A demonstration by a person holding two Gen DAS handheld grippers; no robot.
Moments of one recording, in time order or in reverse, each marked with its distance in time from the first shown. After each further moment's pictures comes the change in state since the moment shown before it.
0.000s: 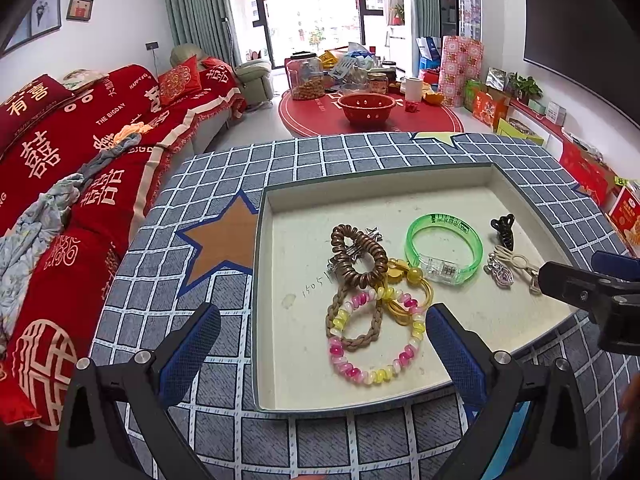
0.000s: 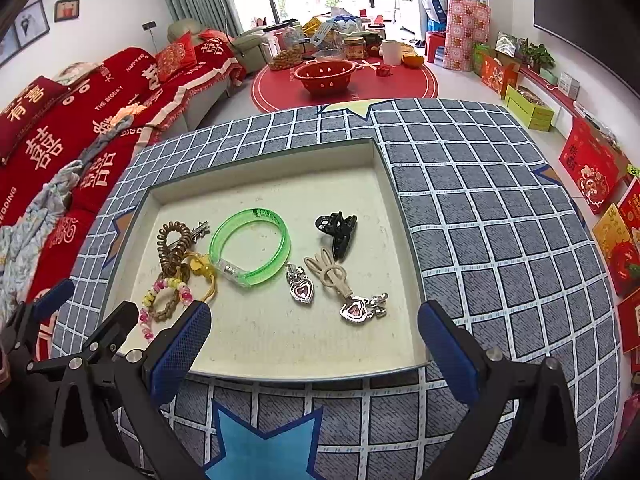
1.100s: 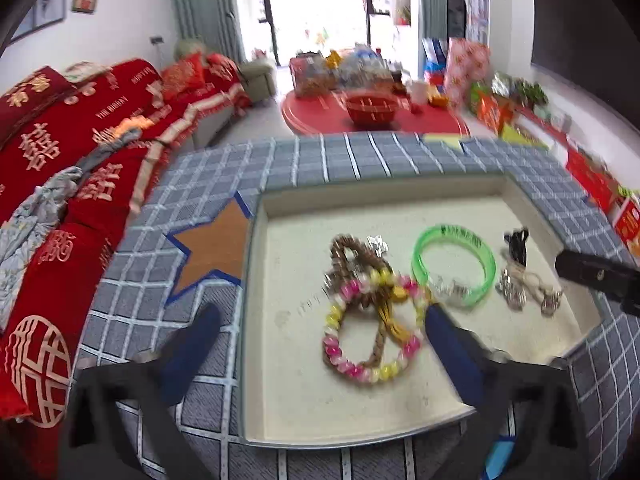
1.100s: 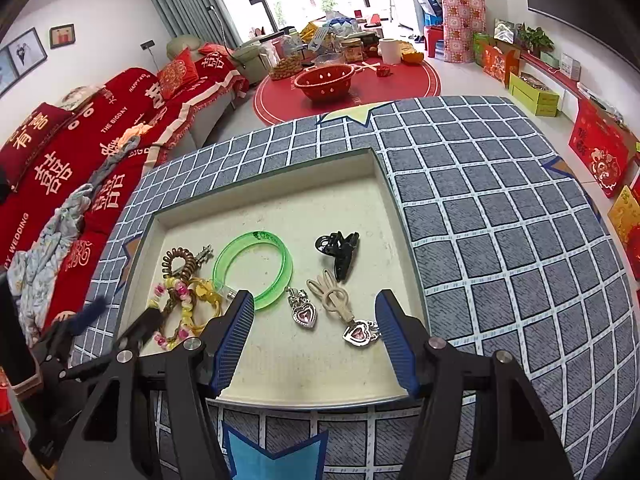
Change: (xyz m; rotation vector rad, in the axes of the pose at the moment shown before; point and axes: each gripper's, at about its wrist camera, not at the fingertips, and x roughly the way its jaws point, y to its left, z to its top) left arm 0.014 -0.001 0.011 -0.041 -0.035 0.009; right arm 0.010 -0.017 0.010 0.076 -0.025 0.071
